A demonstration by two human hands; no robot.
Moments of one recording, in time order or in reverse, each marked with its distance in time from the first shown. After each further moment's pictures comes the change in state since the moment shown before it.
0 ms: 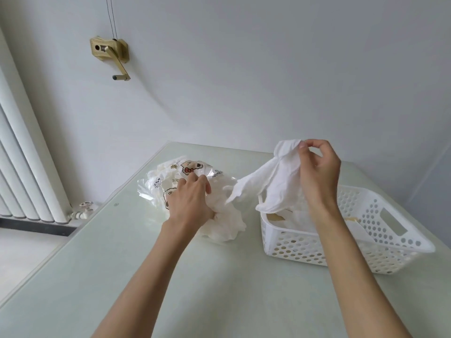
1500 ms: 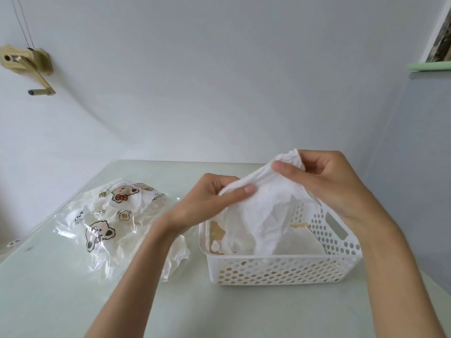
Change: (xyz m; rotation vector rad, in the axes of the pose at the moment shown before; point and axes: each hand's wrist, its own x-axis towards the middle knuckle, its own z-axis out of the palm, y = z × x) left_hand 0.016 0.117 -0.016 -1.119 -0.473 0.558; right_hand 0.033 -0.036 -0.111 -0.038 -0.484 0.035
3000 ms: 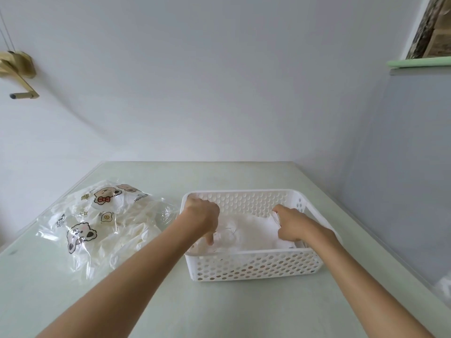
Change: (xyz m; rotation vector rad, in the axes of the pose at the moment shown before) left_hand 0.054 -0.045 0.034 1.495 -0.434 -0.619; right_hand 0.010 0.120 -0.015 -1.017 -0.426 0.629
